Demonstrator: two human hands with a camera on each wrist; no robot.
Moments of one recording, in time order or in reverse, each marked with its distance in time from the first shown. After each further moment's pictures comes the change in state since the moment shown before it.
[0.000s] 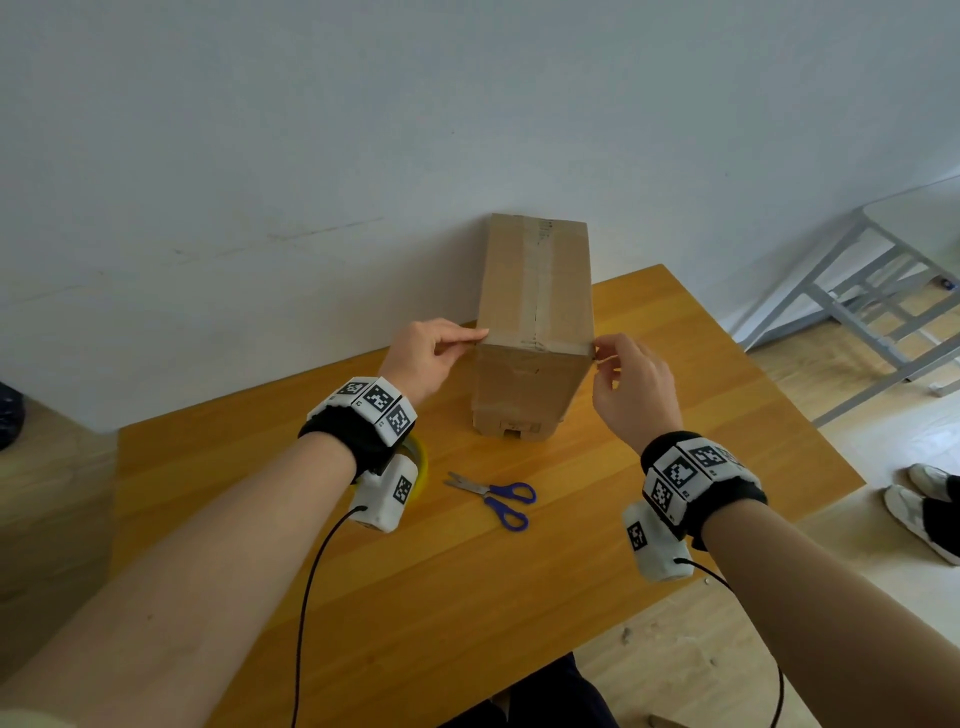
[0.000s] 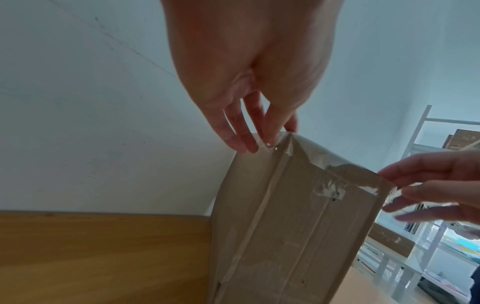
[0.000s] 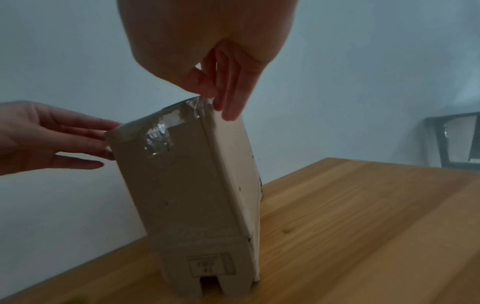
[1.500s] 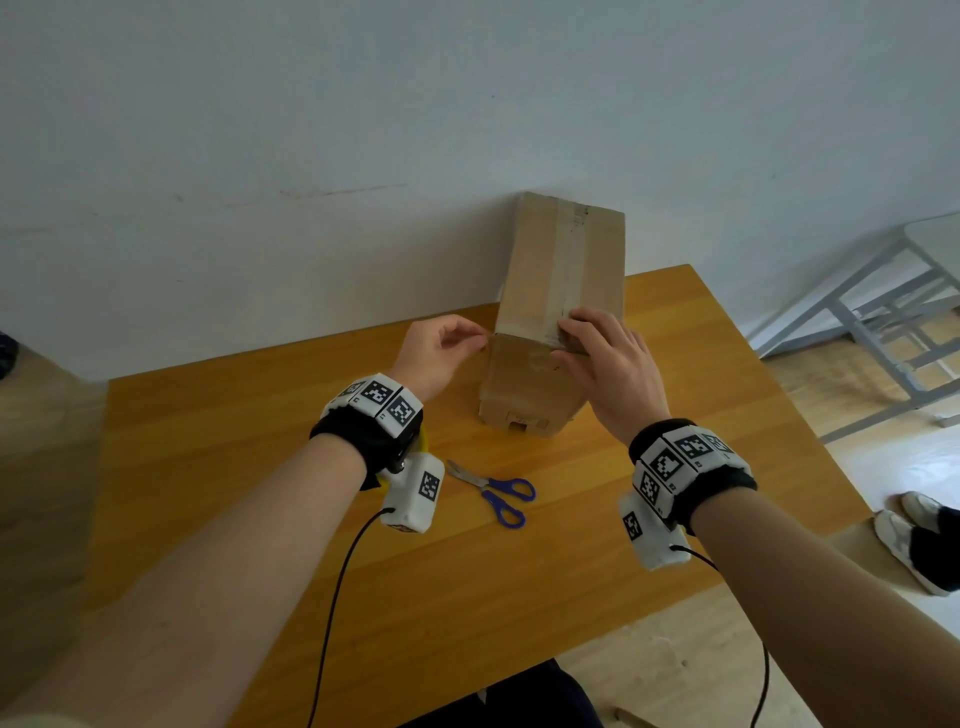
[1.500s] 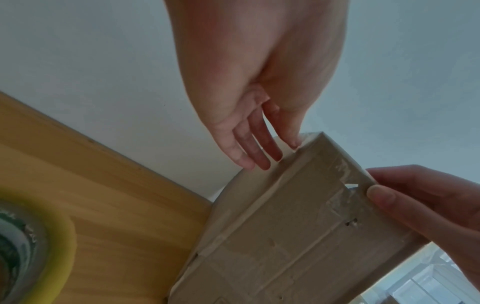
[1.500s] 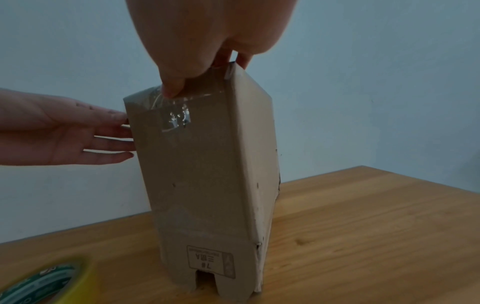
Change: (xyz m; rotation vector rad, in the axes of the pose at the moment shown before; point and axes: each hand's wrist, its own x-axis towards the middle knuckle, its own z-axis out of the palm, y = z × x) left_hand -0.002 -0.021 0.020 -0.351 0.033 -0.292; right_hand 0.024 -0.011 0.024 -0.189 -0.115 -0.371
